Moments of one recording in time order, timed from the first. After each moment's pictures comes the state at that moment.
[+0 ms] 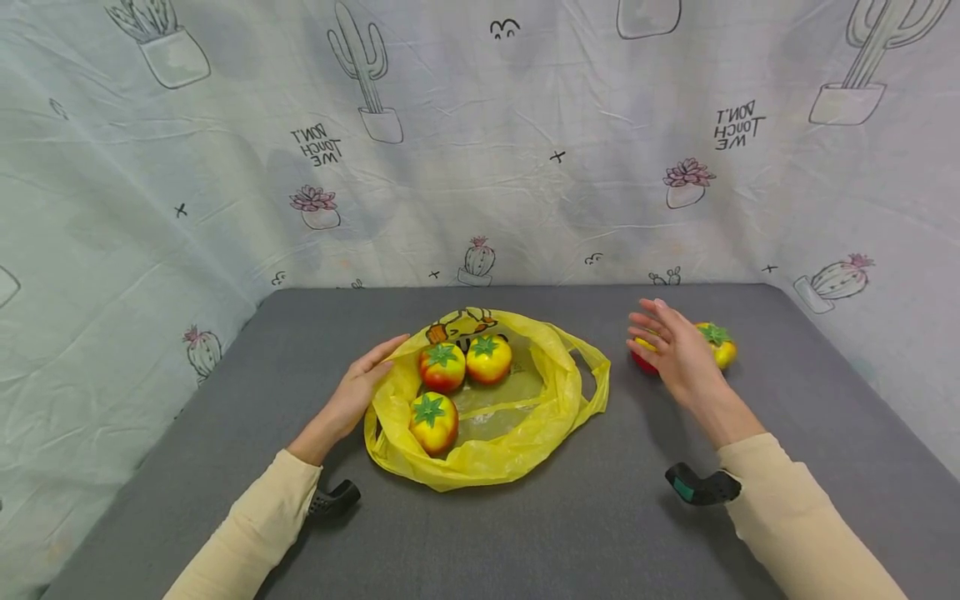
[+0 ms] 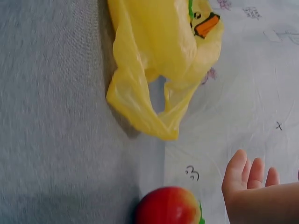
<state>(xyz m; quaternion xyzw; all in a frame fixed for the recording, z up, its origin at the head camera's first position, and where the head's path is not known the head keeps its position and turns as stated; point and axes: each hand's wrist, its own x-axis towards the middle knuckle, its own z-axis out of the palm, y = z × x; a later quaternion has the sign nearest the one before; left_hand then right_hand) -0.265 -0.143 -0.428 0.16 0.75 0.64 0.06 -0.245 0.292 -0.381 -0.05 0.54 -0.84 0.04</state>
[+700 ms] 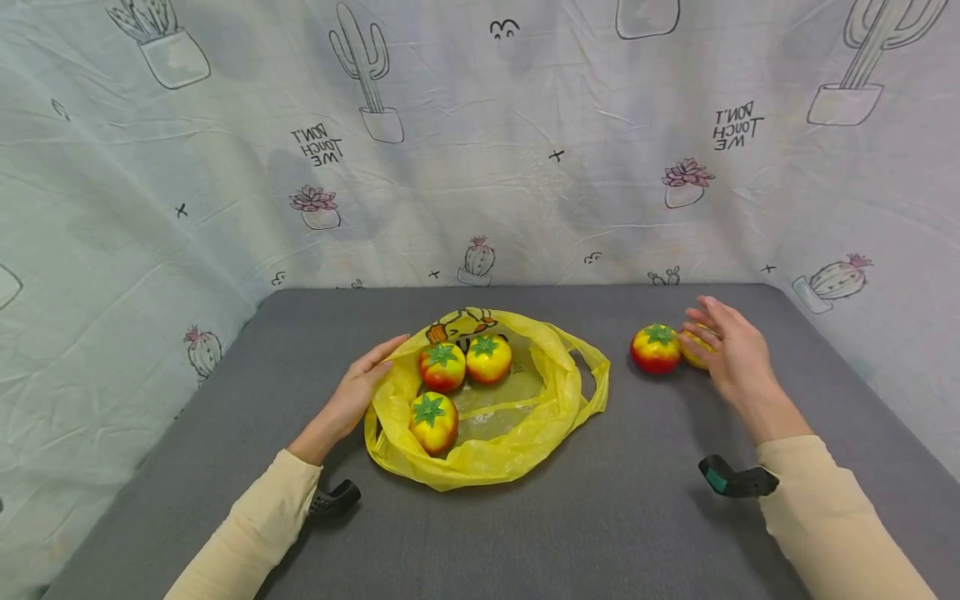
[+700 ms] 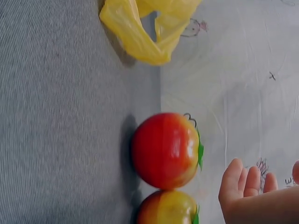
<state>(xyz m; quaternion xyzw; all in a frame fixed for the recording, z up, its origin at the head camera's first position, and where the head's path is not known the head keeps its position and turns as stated) -0.265 -0.143 -0.427 0.16 0.75 0.64 0.06 -0.242 0.342 -0.380 0.02 0.45 -0.89 -0.03</state>
